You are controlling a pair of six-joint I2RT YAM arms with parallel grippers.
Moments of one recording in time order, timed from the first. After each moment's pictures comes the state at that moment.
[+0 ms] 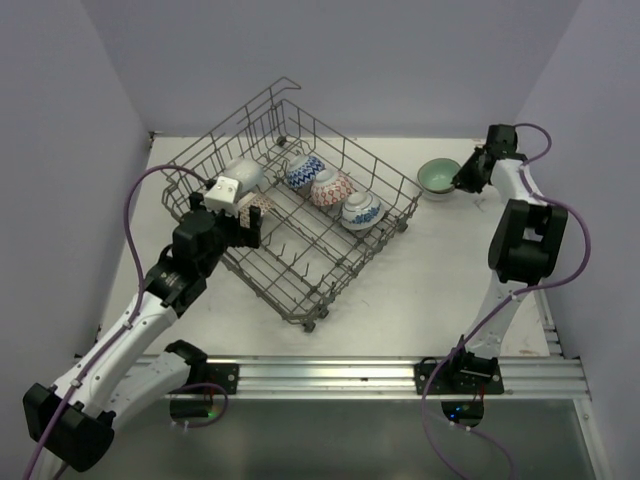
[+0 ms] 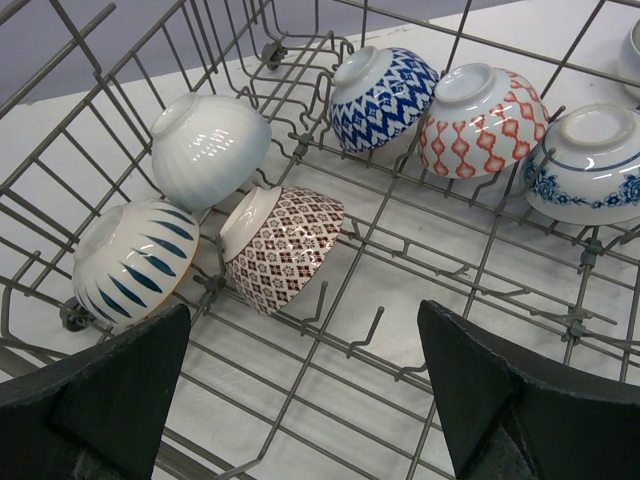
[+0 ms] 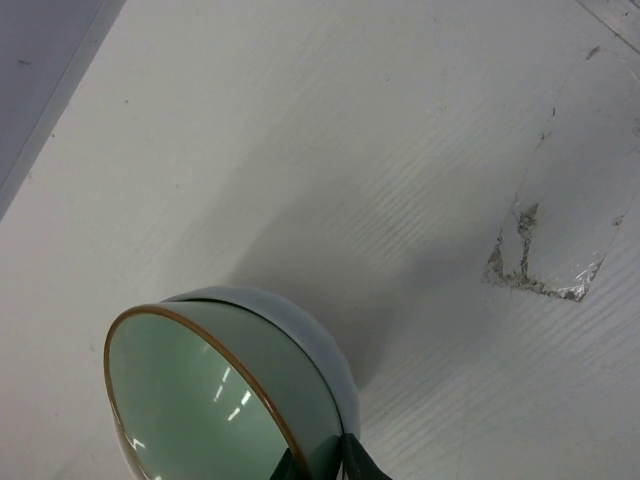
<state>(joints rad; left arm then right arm) -0.47 0.85 0.75 -0.17 -0.23 -0.05 -0.19 2.04 1.66 -0.53 -0.10 0.54</state>
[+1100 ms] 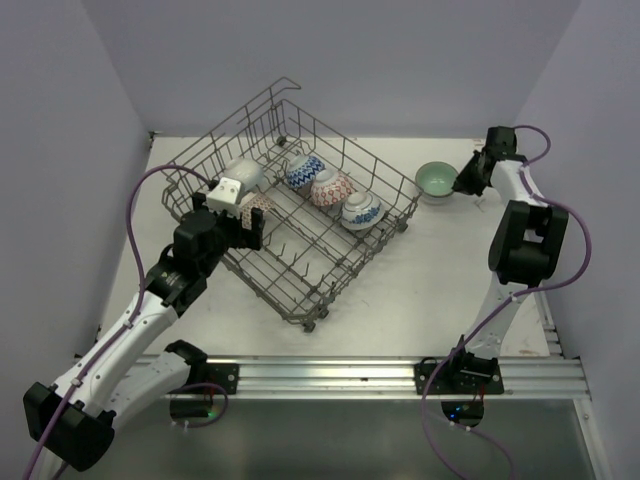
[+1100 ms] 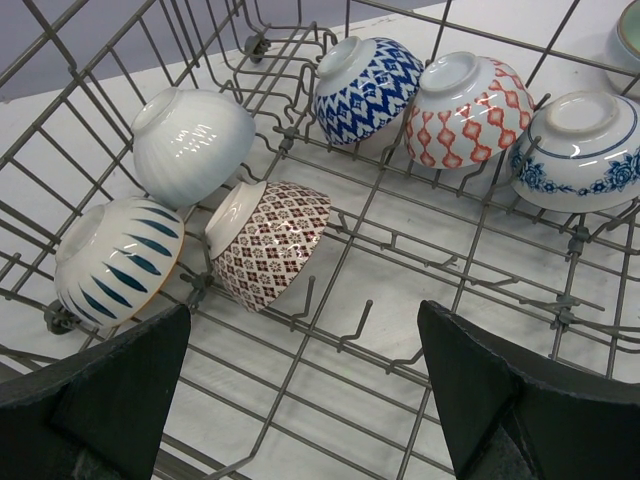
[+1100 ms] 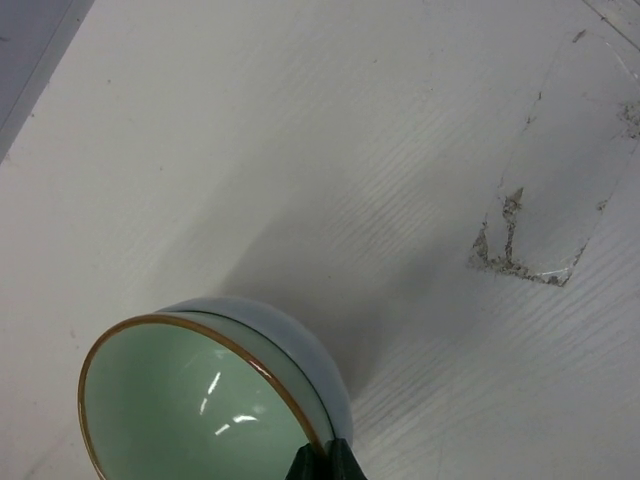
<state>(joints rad) -0.47 0.86 0.75 -0.18 -0.19 -0.05 -0.19 2.03 1.64 -0.56 -0.09 0.51</state>
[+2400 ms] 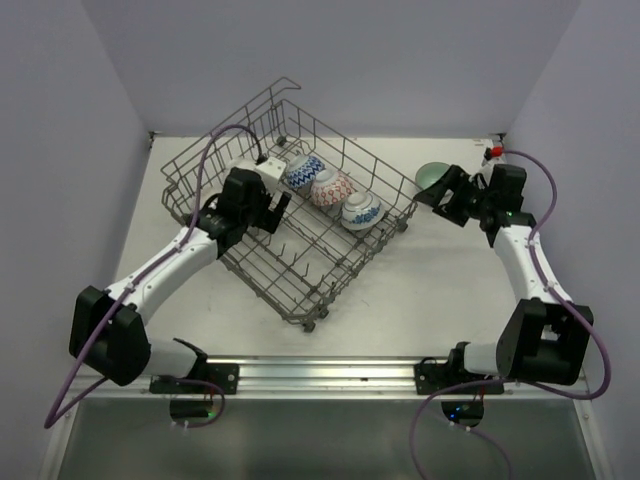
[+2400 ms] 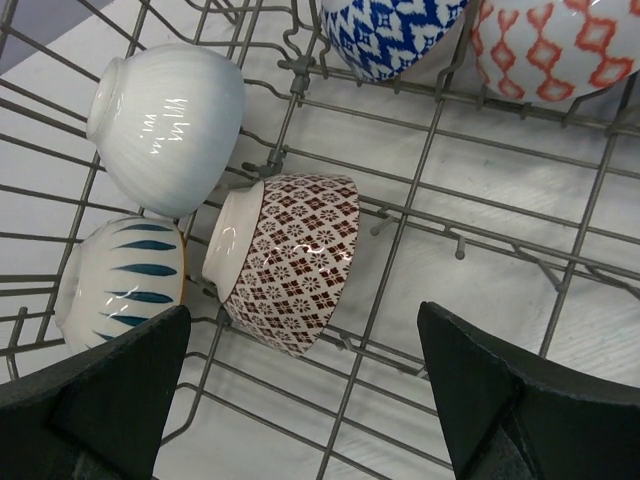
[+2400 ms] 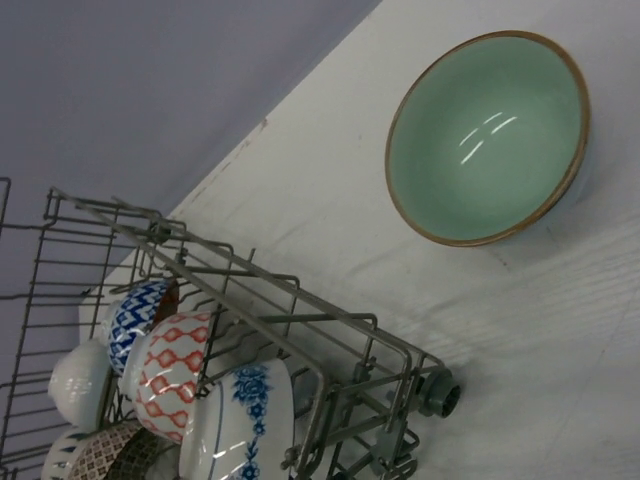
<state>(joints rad) -0.47 1.33 1.03 -0.29 -0.23 0.12 -0.15 1.35 1.01 -0.30 -0.55 0.53</state>
